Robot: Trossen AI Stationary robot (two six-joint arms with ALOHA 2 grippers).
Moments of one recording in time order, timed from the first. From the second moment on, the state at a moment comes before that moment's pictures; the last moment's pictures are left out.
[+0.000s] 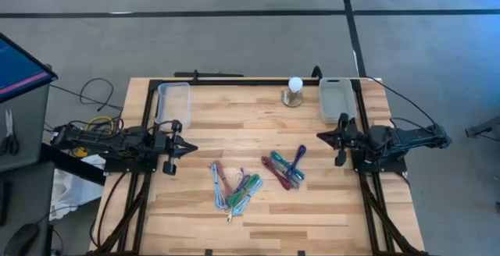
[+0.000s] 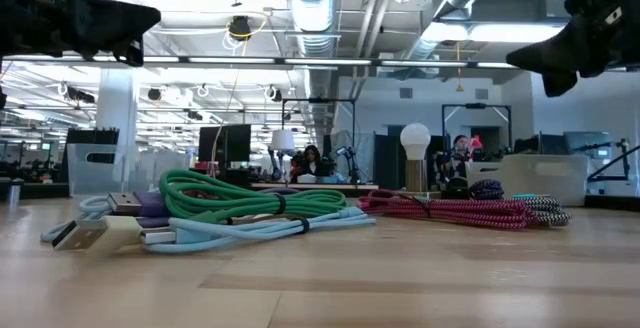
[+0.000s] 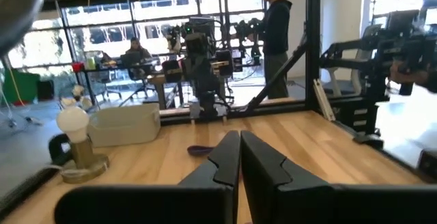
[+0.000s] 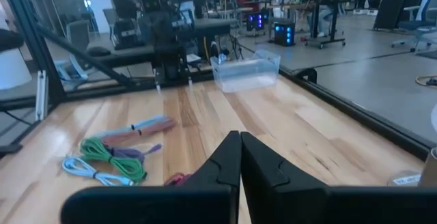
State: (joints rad) left arm -0.14 0.20 0.01 0.31 -0.05 0.12; right arm 0.19 0.01 0.10 -0.16 0.42 0.10
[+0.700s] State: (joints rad) left arm -0.14 0.34 0.01 0.50 -0.16 0.04; right arm 0.19 0.07 0.13 -0.06 0.34 -0.11
